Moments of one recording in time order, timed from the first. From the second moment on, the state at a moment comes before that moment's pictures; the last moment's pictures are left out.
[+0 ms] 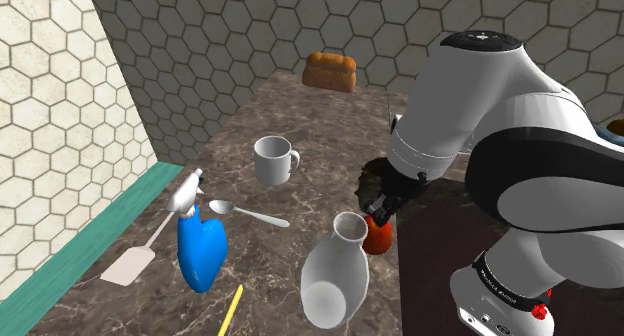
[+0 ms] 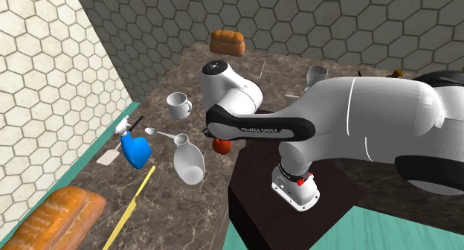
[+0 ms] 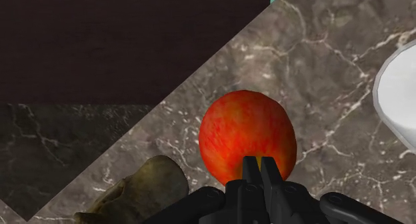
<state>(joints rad) 0.20 -0.89 0.62 -2.81 0.44 2.02 0.47</state>
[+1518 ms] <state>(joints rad) 0.16 -0.94 0.49 -2.55 0.32 1.71 0.47</state>
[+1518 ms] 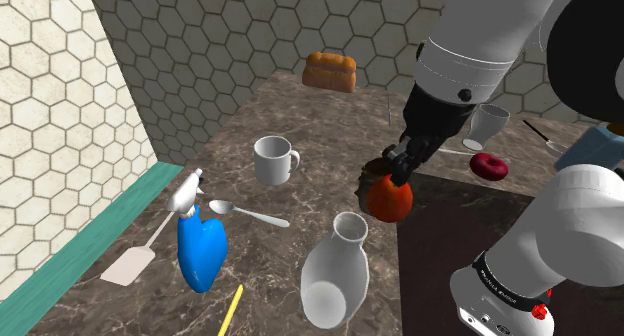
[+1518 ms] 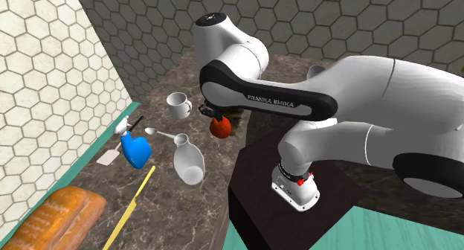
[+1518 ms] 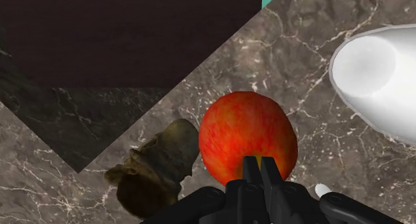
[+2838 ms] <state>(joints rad) 0.11 -1.06 0.21 -2.52 0.13 1.54 0.27</state>
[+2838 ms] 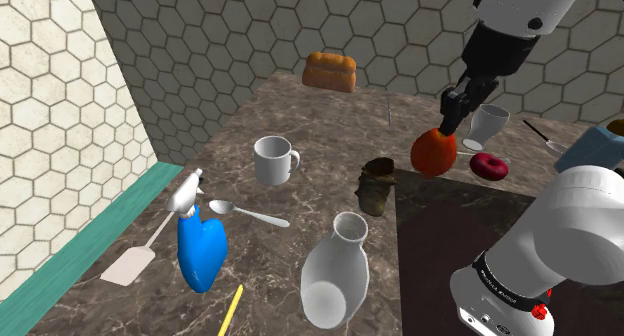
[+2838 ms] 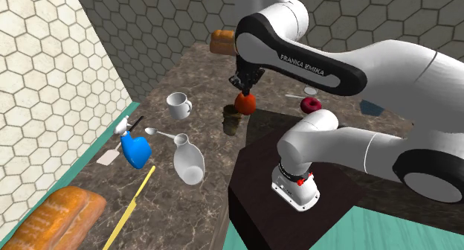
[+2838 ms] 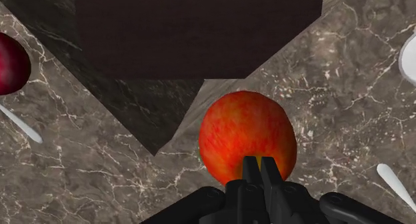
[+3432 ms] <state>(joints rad) 0.04 -1.10 -0.04 -2.57 -0.07 1.54 0.05</state>
